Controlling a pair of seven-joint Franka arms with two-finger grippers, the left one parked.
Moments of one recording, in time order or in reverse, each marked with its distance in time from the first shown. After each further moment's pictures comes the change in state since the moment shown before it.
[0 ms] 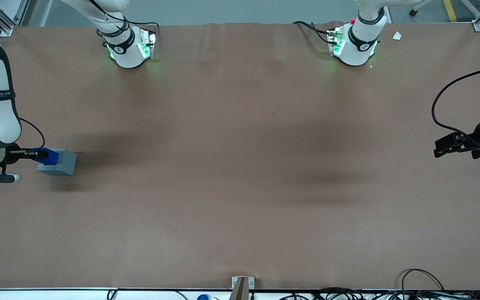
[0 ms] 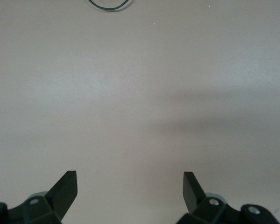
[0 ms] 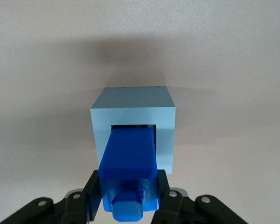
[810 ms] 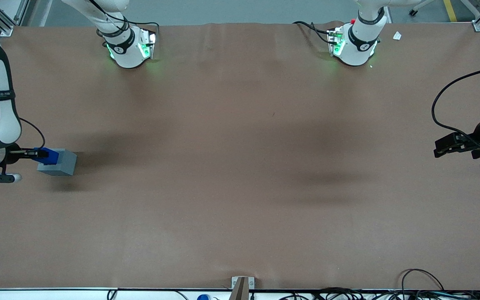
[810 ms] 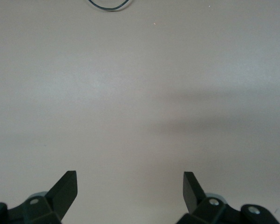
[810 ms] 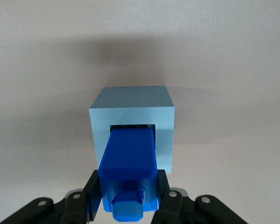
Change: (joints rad) arm -0.001 0.002 -0.001 0.002 0.000 0.000 0.000
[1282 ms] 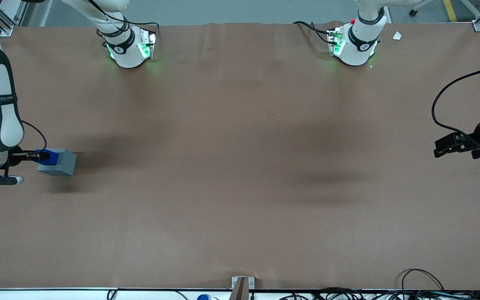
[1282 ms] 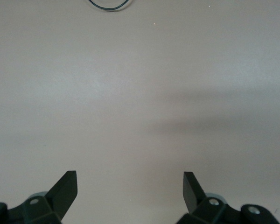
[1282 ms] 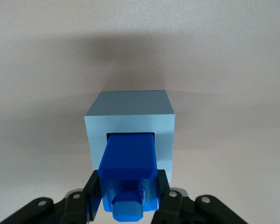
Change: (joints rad) arm 0.000 0.032 0.000 0.017 0.000 0.010 0.000
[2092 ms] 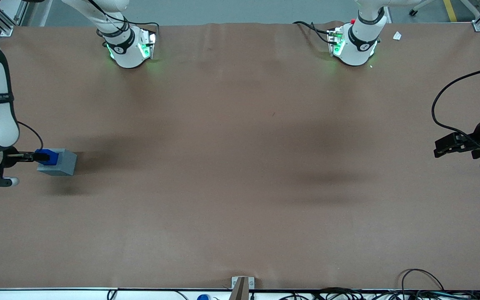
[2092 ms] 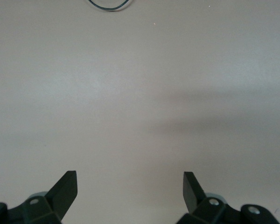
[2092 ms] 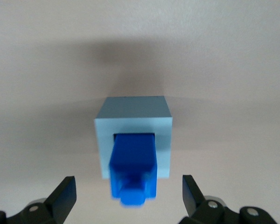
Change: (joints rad) arm 0.004 -0.034 0.012 0.074 0.004 -0.080 0.000
